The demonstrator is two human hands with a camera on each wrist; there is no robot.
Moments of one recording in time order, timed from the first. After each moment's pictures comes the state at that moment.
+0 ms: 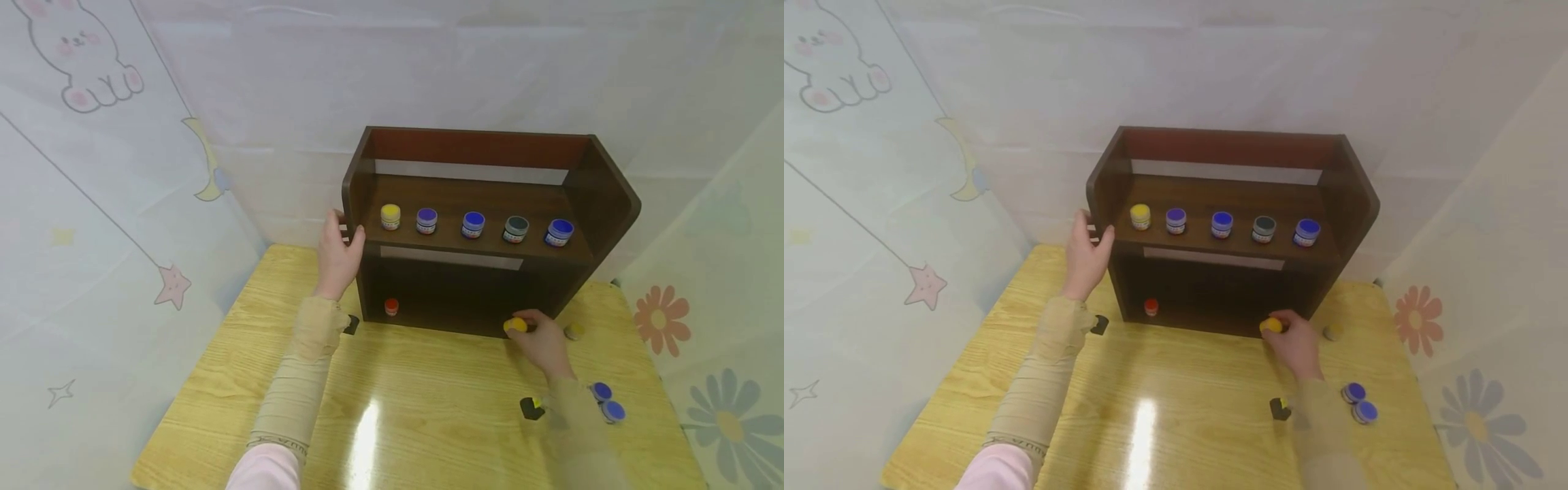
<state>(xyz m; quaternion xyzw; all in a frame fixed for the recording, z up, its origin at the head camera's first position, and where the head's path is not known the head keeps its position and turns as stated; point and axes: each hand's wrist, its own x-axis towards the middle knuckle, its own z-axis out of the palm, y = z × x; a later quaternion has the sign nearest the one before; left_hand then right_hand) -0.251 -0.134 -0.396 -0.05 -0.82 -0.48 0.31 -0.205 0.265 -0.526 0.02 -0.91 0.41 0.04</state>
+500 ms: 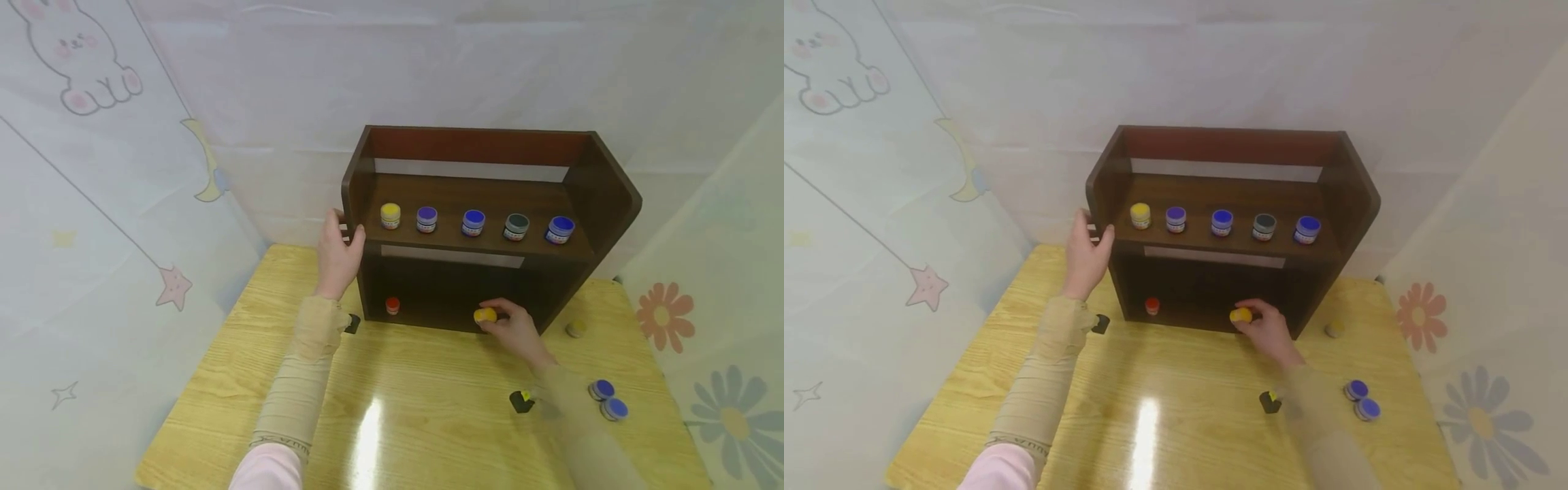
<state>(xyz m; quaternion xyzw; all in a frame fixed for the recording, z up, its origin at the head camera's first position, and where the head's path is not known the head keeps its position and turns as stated) -0.250 -0.134 -0.394 -0.04 -0.82 -0.48 0.30 -0.220 0.228 -0.523 0.10 -0.84 0.52 -0.05</state>
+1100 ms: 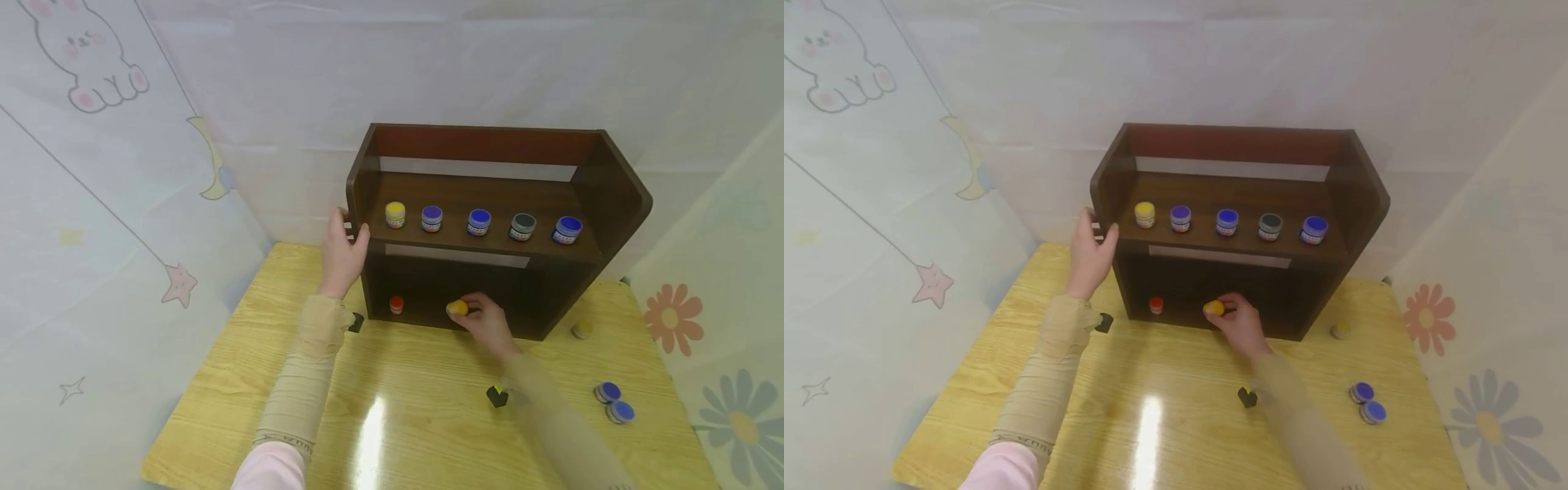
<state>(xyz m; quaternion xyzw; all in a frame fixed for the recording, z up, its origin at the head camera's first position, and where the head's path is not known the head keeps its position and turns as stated) -0.250 -0.135 -0.393 -0.04 -0.83 -0.47 0.29 -0.234 0.171 -0.541 0.11 -0.85 0.52 0.00</state>
